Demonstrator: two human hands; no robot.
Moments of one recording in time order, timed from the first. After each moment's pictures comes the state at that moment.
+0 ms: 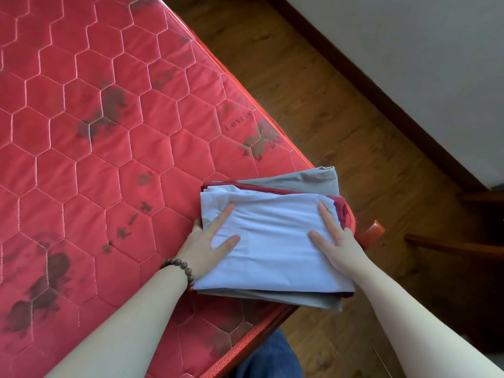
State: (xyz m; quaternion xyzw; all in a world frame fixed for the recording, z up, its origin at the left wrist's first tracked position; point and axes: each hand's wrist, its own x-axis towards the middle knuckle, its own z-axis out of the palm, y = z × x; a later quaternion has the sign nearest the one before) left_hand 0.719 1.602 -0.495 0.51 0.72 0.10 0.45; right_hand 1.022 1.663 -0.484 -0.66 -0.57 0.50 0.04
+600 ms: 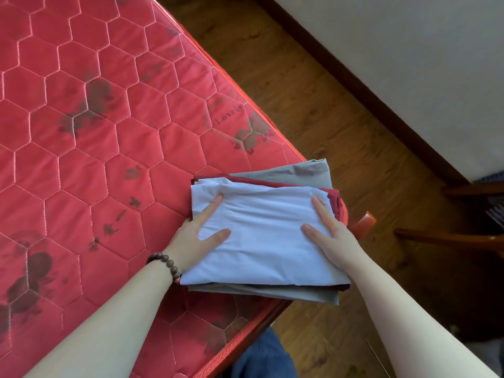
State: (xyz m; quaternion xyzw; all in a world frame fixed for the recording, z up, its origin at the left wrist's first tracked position) left_hand 0.711 1.601 -0.496 0.50 0.69 0.18 0.49; right_hand 1.021 1.654 -0.480 -0.66 -0.56 0.50 0.08
